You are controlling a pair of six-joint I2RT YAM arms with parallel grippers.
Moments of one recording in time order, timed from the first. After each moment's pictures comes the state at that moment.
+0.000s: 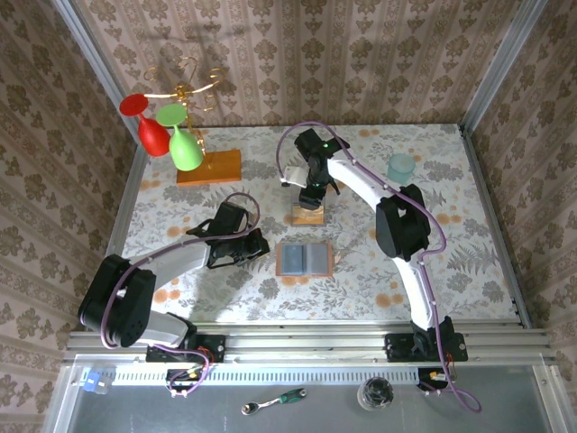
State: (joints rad) left arm -0.54 1.40 0.66 -0.24 0.42 -0.82; right arm 0.50 2.28 2.06 -1.07 -0.08 -0.78
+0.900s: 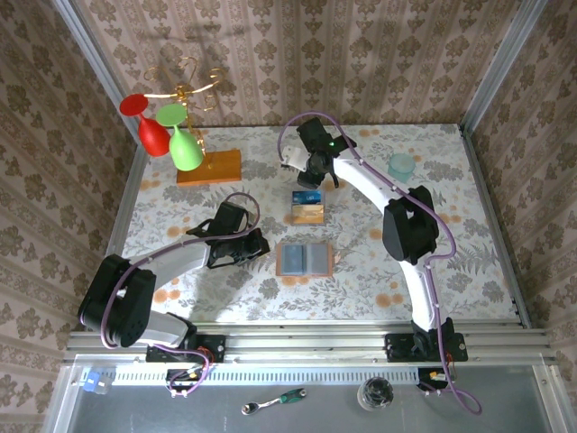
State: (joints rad) left arm -0.54 1.40 0.66 -0.24 0.42 -0.82; right arm 0.49 2.20 2.01 -0.81 0.06 -0.74
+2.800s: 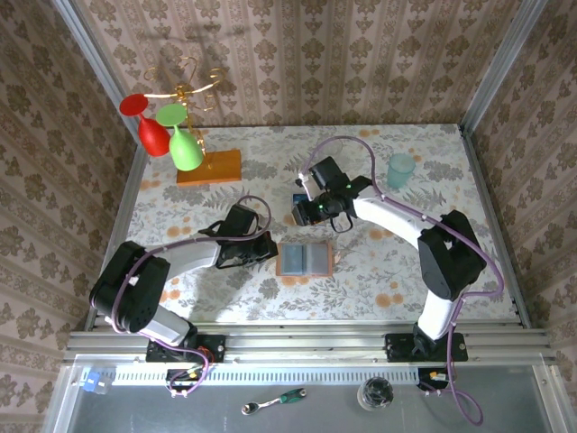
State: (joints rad) left arm -0.60 1.50 0.66 -0.13 0.43 -0.83; right arm 0.58 1.78 1.32 -0.54 -0.27 0.25
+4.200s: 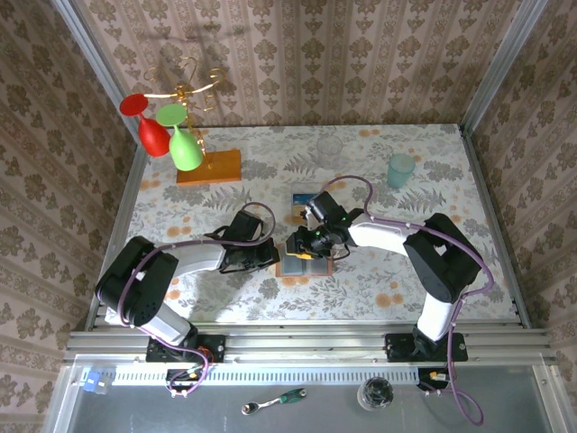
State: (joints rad) left arm -0.63 1.55 0.63 -0.08 0.40 -0.84; right arm 0.66 1.78 1.02 -0.26 -0.50 0.79
